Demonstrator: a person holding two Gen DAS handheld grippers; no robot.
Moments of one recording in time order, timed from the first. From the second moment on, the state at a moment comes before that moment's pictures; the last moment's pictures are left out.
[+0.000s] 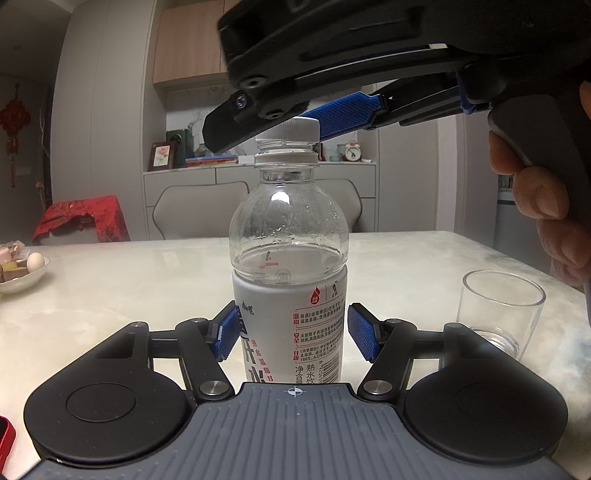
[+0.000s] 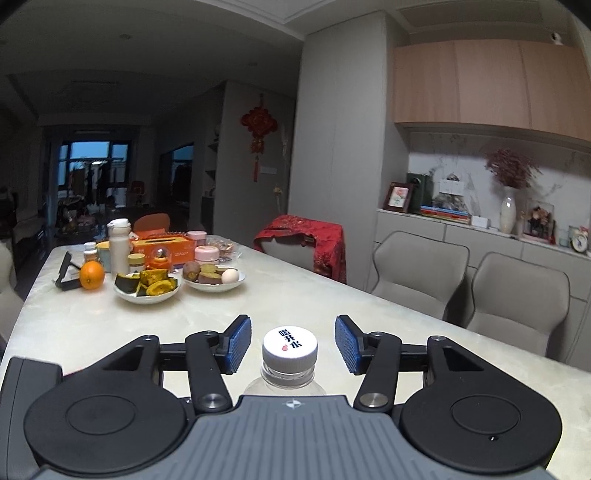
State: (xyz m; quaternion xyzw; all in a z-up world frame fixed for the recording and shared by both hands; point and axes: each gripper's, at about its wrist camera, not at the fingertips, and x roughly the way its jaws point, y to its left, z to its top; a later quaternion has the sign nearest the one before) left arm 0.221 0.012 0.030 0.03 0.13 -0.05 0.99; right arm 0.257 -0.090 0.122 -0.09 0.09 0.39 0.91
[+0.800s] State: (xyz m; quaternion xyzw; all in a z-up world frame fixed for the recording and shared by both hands) left arm 0.217 0.005 0.030 0.03 0.13 -0.06 0.99; right arm 0.260 -0.089 0.124 -0.14 0.07 0.44 0.88
